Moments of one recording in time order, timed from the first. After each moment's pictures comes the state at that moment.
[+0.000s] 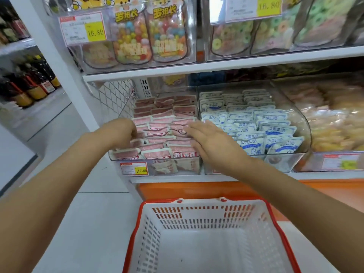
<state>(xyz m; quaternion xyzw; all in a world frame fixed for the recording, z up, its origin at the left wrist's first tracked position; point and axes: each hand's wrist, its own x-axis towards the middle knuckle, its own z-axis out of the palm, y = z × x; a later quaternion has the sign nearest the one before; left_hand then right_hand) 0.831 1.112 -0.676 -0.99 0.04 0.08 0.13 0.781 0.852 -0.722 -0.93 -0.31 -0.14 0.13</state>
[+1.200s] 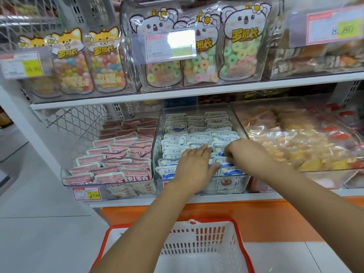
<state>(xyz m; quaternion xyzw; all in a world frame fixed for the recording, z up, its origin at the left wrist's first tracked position) 0.806 0.842 -0.751 -0.97 0.23 -0.09 -0.06 0.809 0.680 -0.706 -0.99 -0.11 -0.01 -0.03</state>
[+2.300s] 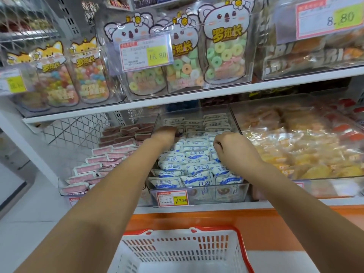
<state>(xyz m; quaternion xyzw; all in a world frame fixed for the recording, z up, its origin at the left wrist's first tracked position) 0.939 0.886 -0.712 -0.99 0.08 0.04 0.04 0.834 0.683 -0.715 -0.97 -0.10 -0.13 0.17</state>
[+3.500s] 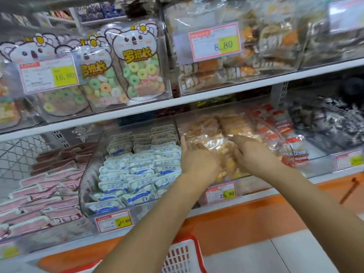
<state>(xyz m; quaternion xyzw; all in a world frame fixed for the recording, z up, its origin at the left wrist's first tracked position) 0.815 0.667 -0.713 -0.98 0.18 -0.05 0.07 0.788 0.520 -0.720 -0.97 0.02 -0.13 0.18</state>
